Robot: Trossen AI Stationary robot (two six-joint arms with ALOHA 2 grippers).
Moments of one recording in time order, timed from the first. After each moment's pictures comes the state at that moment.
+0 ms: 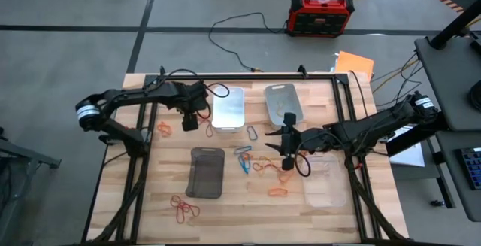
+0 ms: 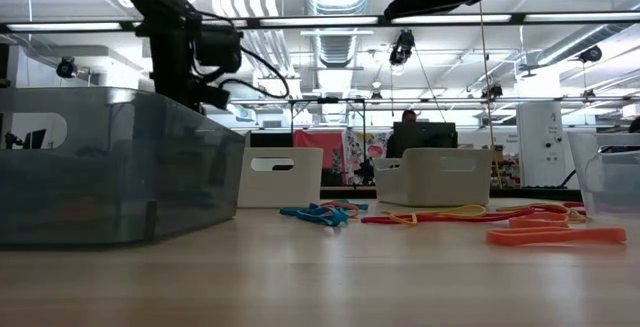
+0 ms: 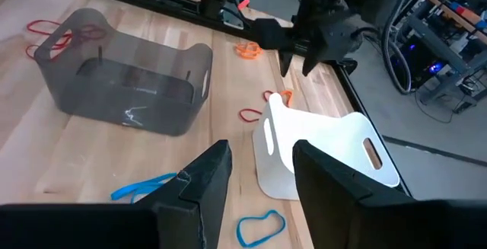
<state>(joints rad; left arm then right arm) 0.51 1.47 0.92 -0.83 -0.17 0.33 0.25 1.24 0.82 -0.01 0.42 -0.19</state>
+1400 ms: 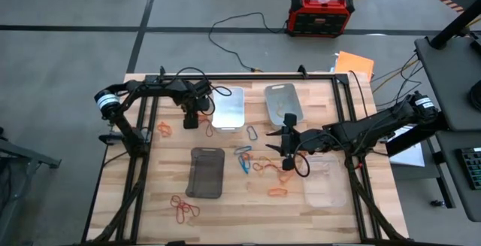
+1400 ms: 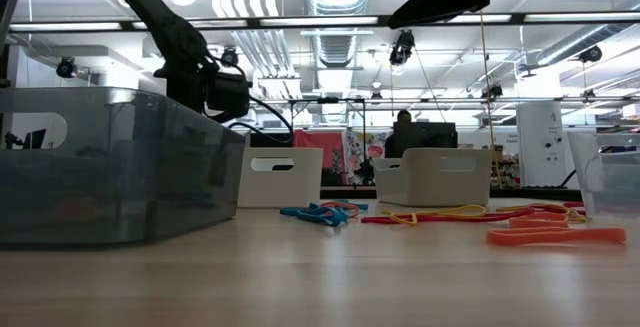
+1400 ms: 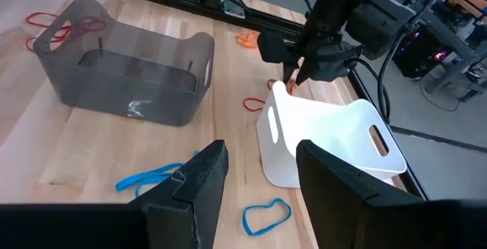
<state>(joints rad) 0.62 1.69 0.92 -0.73 -0.12 0.53 0.25 1.24 0.81 -0.03 0.42 -0.16</state>
